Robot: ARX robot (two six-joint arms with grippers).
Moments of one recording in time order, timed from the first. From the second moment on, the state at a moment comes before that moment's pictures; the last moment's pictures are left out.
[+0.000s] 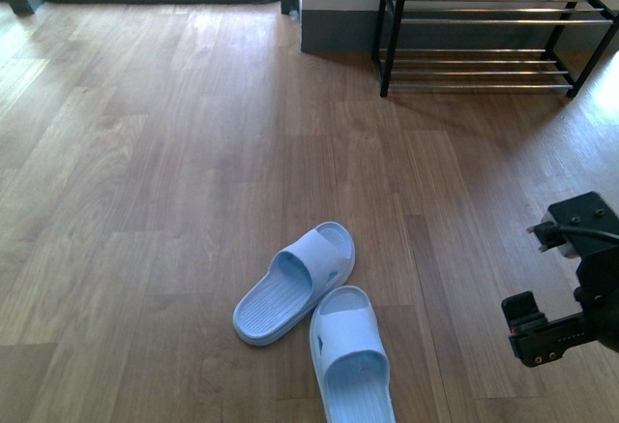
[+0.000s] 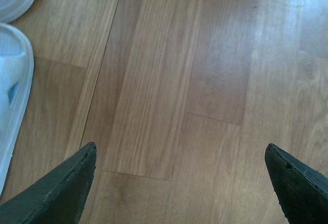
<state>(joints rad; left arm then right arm) 0.00 0.02 0.01 0.00 0.00 -0.01 -0.06 2.27 0.50 0.98 0.16 -0.29</state>
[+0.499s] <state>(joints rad) 0.00 0.02 0.01 0.00 0.00 -0.01 0.06 2.55 0.63 0.91 0.12 -0.20</state>
